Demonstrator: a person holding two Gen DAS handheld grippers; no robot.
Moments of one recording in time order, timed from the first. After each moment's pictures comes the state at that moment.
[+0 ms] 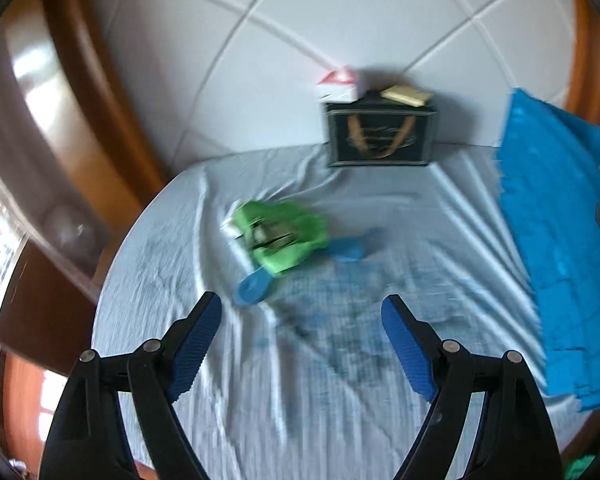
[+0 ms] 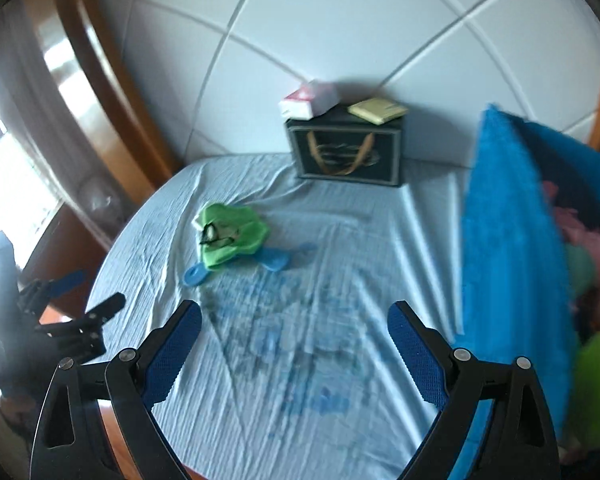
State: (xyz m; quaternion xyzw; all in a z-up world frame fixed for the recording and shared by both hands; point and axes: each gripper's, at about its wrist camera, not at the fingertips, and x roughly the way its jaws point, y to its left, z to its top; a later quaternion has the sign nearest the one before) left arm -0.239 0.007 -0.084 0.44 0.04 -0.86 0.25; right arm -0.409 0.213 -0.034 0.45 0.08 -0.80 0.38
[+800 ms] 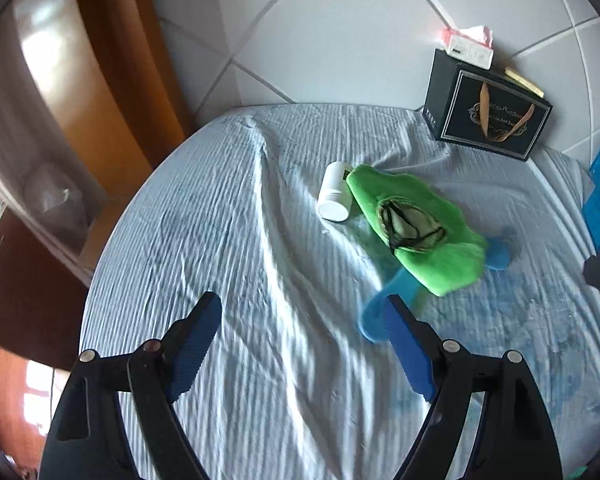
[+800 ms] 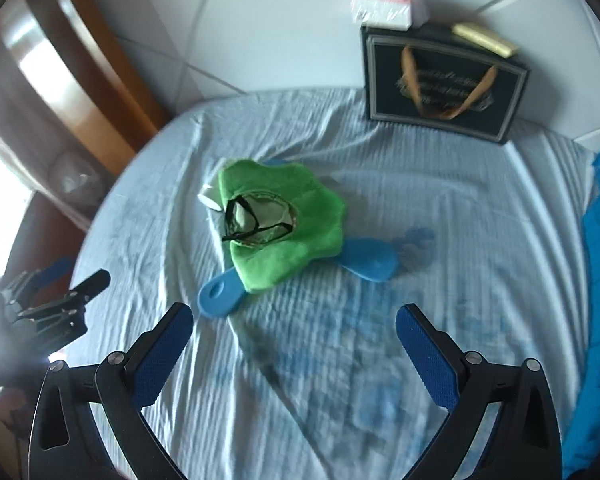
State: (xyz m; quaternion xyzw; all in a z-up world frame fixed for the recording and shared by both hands) left arm -0.281 -0.253 -0.224 0.47 0.08 -0.85 0.21; right arm -0.417 -0.053 -0.197 0.53 0.09 -0.78 0.32
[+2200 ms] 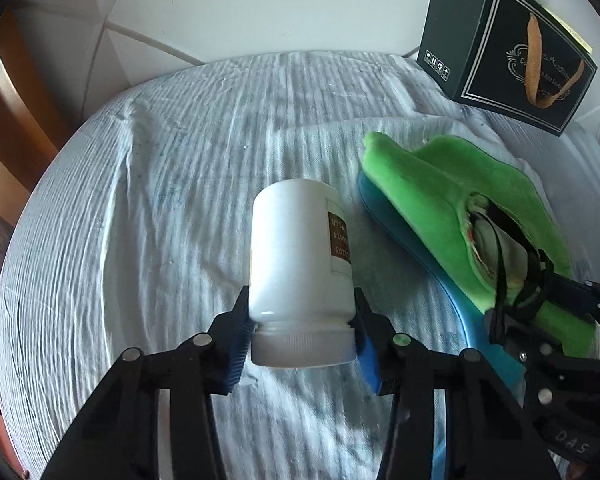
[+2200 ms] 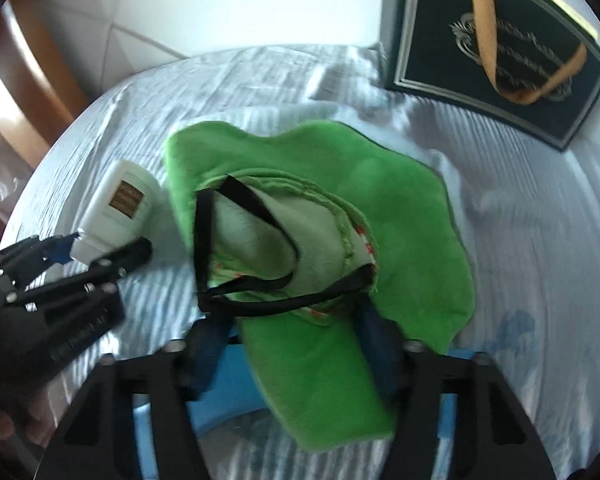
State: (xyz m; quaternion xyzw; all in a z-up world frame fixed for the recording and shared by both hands) left arm -0.446 -0.273 -0.363 0.51 0.07 -0.84 0.14; right arm -0.520 -0.158 -0.332 0.52 0.13 -0.80 0.26
